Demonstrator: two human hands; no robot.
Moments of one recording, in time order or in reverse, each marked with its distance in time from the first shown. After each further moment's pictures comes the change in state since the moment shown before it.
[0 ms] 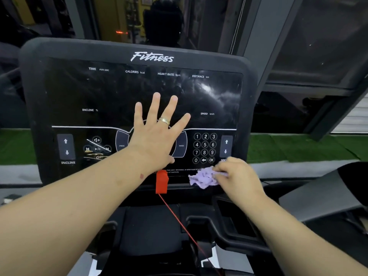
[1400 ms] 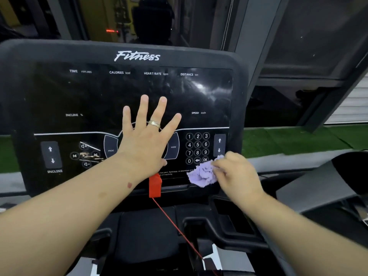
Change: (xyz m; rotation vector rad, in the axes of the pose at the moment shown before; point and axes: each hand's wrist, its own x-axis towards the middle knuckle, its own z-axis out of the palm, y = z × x) left_hand -0.003 0.003 0.001 -0.019 0.012 -0.006; right_hand 0.000 0.009 -0.006 -0.130 0.225 -0.204
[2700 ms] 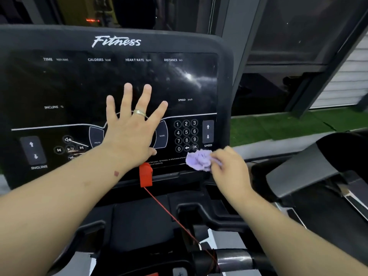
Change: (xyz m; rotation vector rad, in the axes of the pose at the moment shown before) left_hand -0.001 0.000 -0.004 0.000 -0.018 0.005; right_hand -0.027 0.003 0.013 0.115 0.011 0.358
